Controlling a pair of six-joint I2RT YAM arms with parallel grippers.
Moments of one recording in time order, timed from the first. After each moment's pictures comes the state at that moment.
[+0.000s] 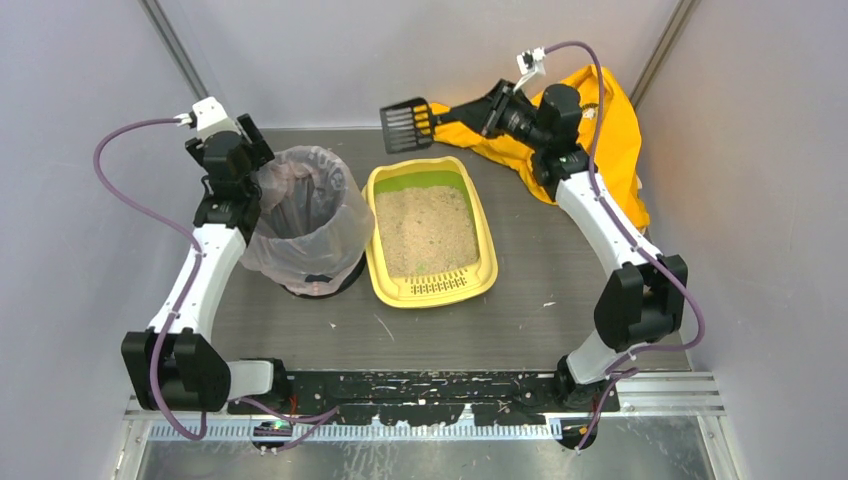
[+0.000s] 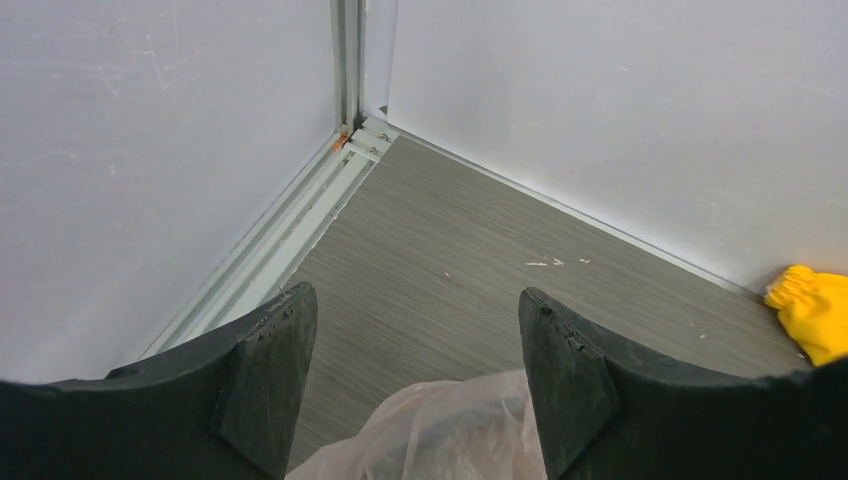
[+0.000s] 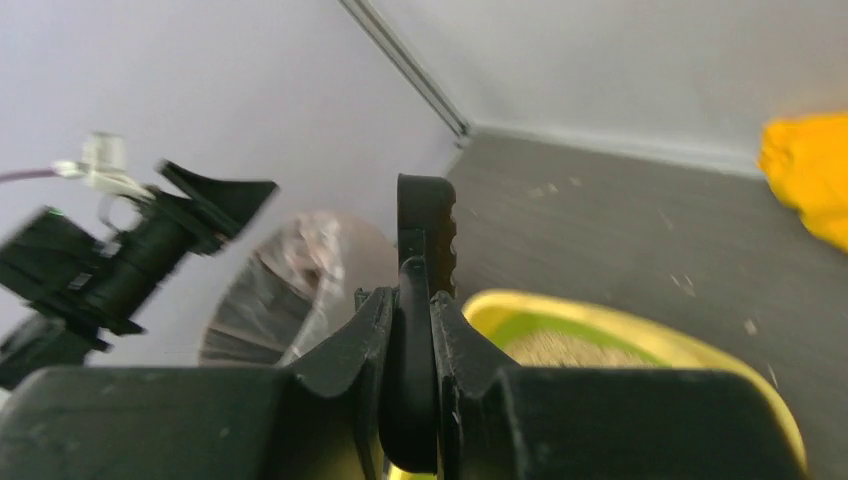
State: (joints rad) left arm -0.03 1.29 1.13 0.02 -0.47 -0.20; right arm 0.24 1.63 1.49 0.25 -0.61 0.70
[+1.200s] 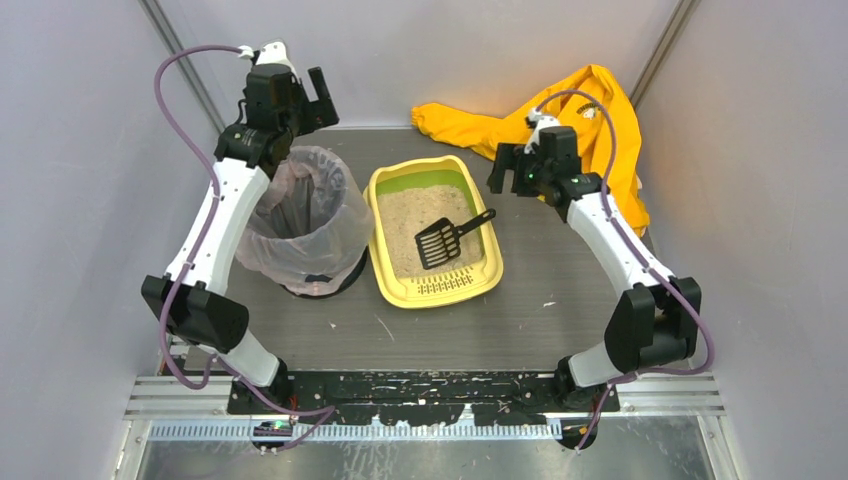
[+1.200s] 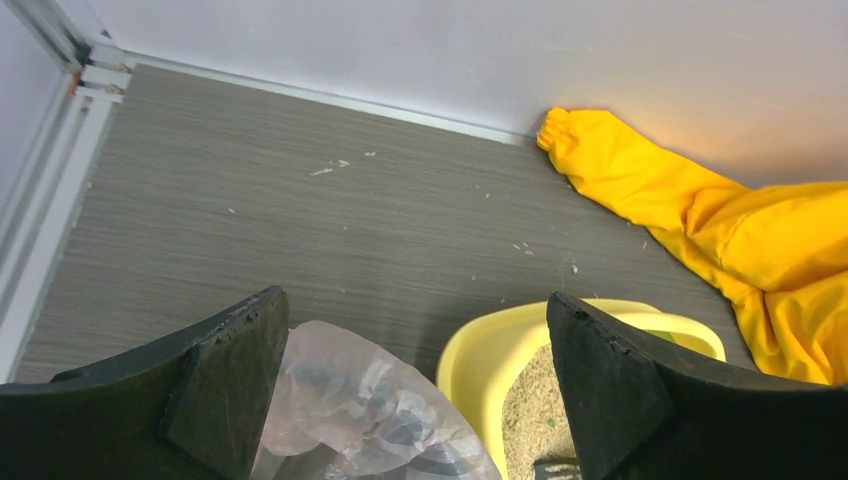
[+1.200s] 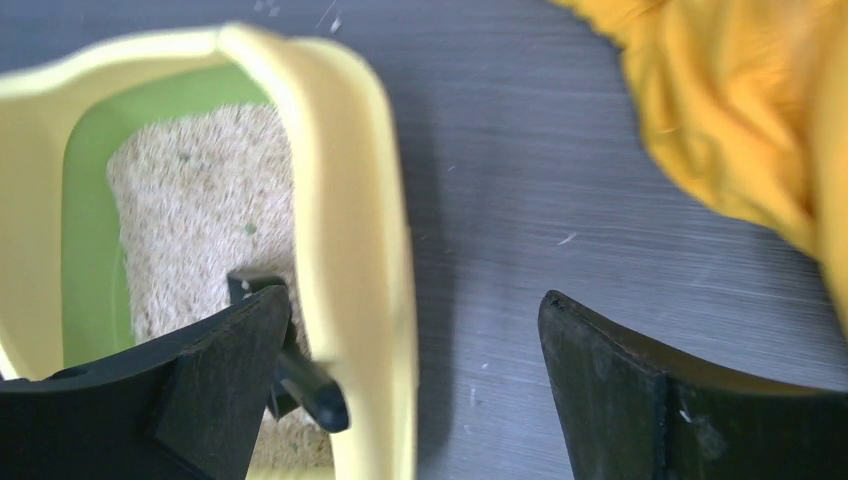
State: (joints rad) left arm -0.26 1.61 1.83 -0.59 -0.27 -0.33; right arm 0.22 1.49 1.25 -0.40 -0.12 0.21
